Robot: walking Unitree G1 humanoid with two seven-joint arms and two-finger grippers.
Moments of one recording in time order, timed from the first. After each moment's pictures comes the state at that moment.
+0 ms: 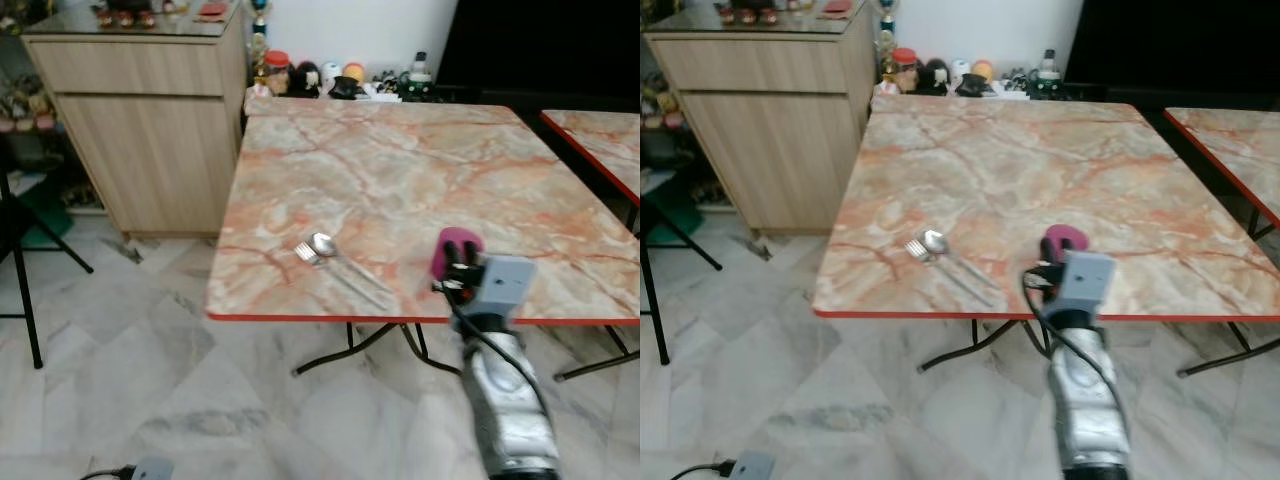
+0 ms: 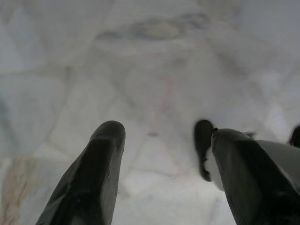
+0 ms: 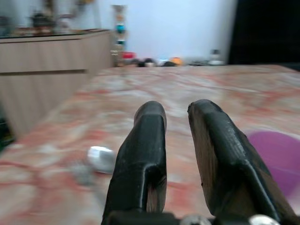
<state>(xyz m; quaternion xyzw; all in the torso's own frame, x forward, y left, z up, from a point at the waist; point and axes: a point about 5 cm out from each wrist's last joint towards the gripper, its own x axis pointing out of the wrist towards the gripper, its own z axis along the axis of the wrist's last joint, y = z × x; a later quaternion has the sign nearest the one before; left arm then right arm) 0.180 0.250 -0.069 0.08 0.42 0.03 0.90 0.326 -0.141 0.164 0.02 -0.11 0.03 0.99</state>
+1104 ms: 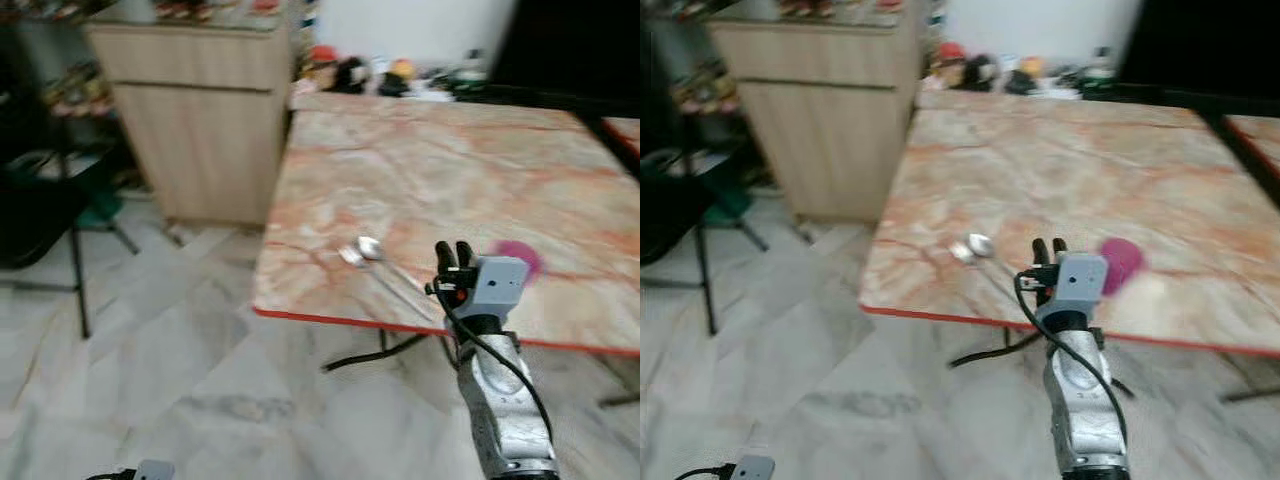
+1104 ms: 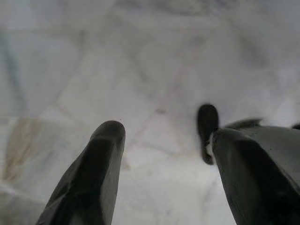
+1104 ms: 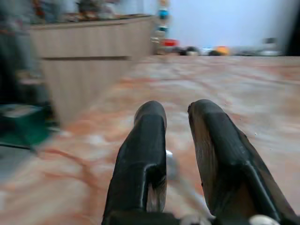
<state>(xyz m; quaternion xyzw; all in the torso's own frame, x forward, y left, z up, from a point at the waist) 0.174 0.247 -0.073 0.07 0.43 0.03 0.90 0.323 -0.135 0.158 0.01 -0.10 0.05 0.99</state>
